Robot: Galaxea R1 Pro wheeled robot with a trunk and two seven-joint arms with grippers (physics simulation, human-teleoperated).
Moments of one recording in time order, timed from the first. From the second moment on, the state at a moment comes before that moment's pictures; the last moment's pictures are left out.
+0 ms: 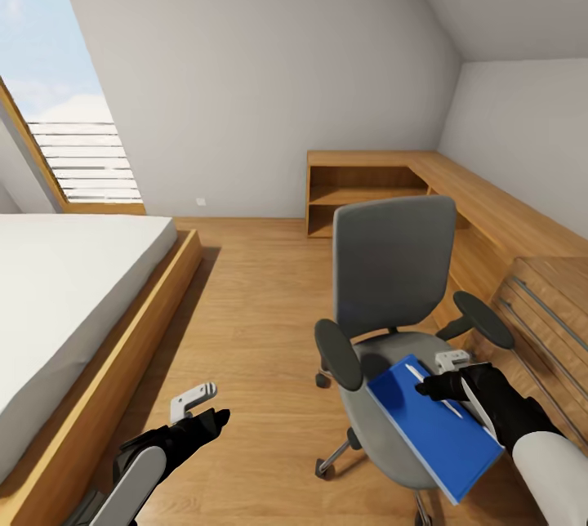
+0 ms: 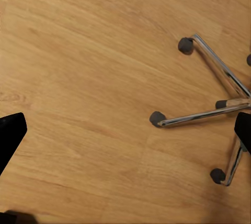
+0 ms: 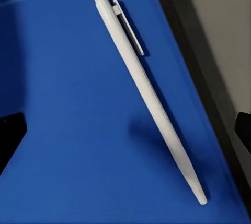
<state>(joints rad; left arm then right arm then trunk) -0.18 0.18 -0.37 -1.59 1.08 0.58 0.77 -0.70 -0.28 0.05 -0.62 0.11 0.60 0.32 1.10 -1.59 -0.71</state>
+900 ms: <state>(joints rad) -0.18 0.19 -0.36 -1.53 1.08 0.57 0.77 -0.70 -0.28 0.04 -0.62 0.11 0.60 0.32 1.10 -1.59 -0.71</state>
